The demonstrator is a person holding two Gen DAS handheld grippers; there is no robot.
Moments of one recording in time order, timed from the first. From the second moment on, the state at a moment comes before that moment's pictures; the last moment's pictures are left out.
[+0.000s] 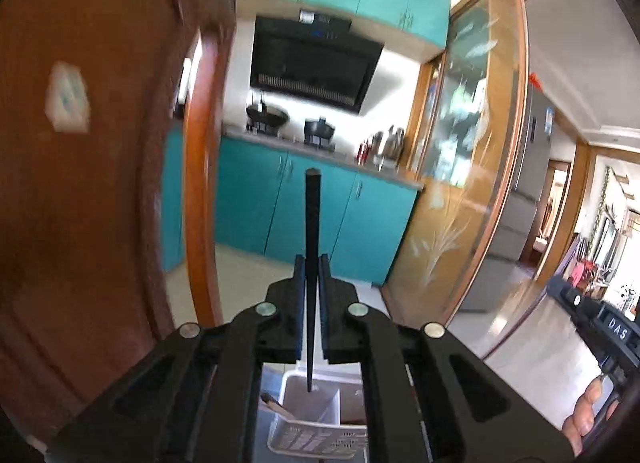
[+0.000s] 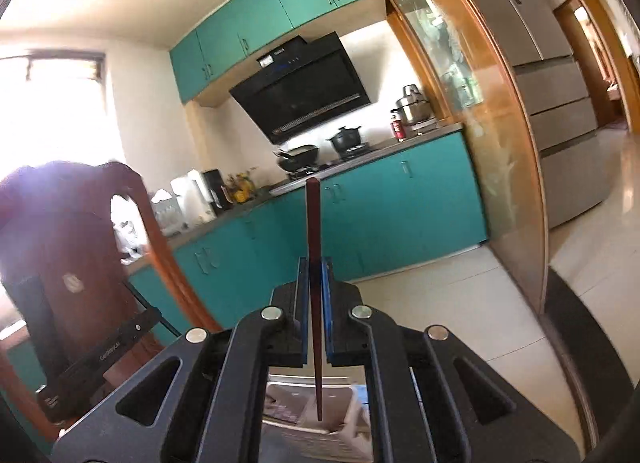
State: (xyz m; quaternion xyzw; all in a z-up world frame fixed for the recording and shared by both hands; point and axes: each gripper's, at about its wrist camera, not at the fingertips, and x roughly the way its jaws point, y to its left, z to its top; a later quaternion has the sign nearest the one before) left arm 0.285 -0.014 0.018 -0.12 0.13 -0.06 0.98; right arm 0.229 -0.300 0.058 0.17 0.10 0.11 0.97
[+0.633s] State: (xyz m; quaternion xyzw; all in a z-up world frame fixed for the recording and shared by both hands) left arm 0.262 -0.033 -0.025 -0.08 0.13 -0.08 0.98; right arm 0.176 -0.290 0.013 0.07 0.10 0.20 0.97
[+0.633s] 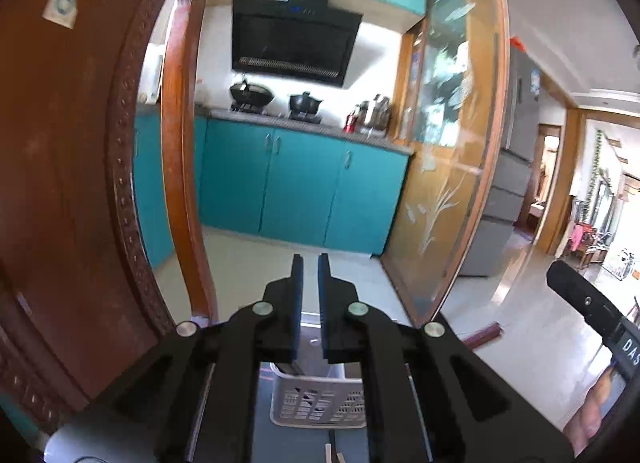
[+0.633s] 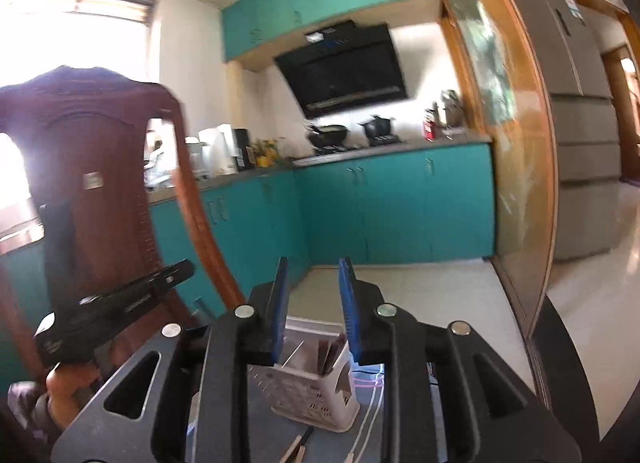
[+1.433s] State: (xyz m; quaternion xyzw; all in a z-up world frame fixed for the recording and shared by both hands) left arm 0.269 -0.097 -0.231 0.05 0.49 -0.13 0.86; right arm 0.237 -0.265 -0.179 -0.01 0.52 0.11 0.85
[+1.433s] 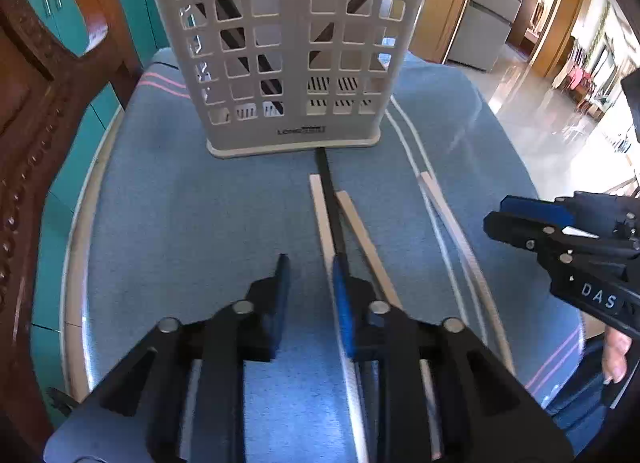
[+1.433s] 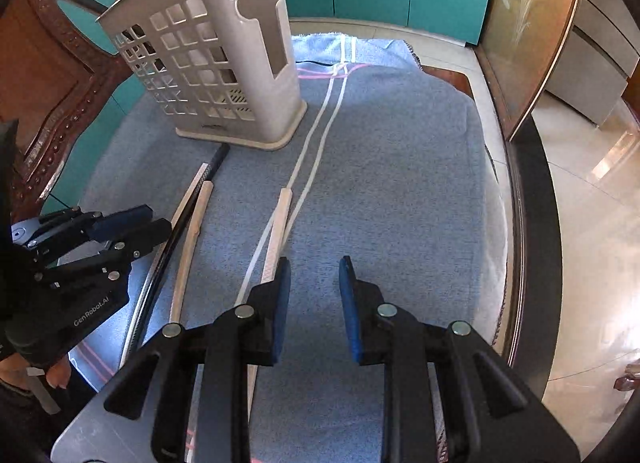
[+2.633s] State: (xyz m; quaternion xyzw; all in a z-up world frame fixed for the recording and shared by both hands) left arm 0.279 -0.093 -0.240 0.06 0.48 -0.10 0.87; right arm 0.241 -0.241 -0.200 -0.06 0.51 0.10 0.85
